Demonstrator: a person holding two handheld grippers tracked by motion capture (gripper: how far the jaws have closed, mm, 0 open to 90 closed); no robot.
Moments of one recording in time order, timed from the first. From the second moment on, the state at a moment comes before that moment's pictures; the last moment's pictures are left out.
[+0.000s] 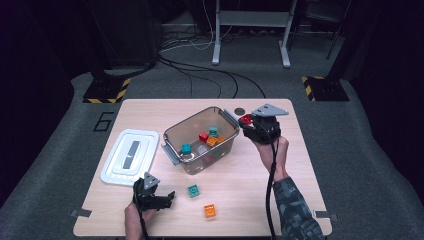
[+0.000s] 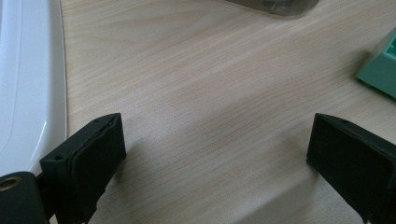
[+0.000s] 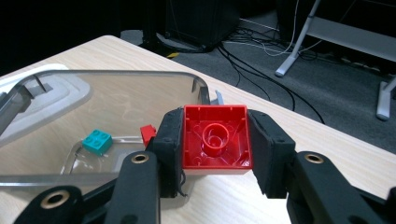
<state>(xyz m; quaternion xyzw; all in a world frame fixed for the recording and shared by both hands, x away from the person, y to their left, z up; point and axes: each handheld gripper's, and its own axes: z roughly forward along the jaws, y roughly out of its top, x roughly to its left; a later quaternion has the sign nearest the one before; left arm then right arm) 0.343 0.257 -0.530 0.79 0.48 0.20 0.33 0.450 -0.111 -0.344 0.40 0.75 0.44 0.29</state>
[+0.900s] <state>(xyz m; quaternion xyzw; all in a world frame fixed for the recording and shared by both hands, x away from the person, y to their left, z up) 0.342 0.257 -0.530 0.79 0.48 0.21 0.33 0.495 -0.069 -0.351 0.37 0.78 0.42 0.27</state>
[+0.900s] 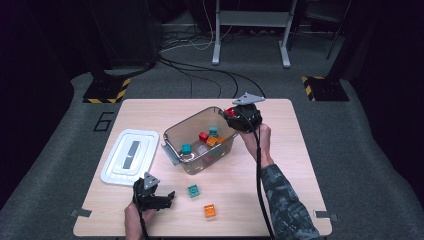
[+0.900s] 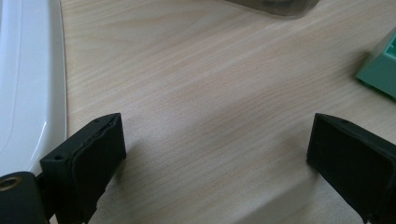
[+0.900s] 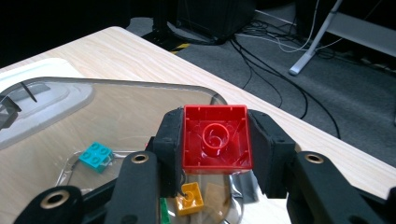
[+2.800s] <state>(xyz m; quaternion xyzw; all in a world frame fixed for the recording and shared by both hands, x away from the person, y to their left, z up) 0.342 0.256 -0.530 0.79 0.48 0.21 0.34 0.371 -0.054 -0.451 0.34 0.84 0.41 0.13</state>
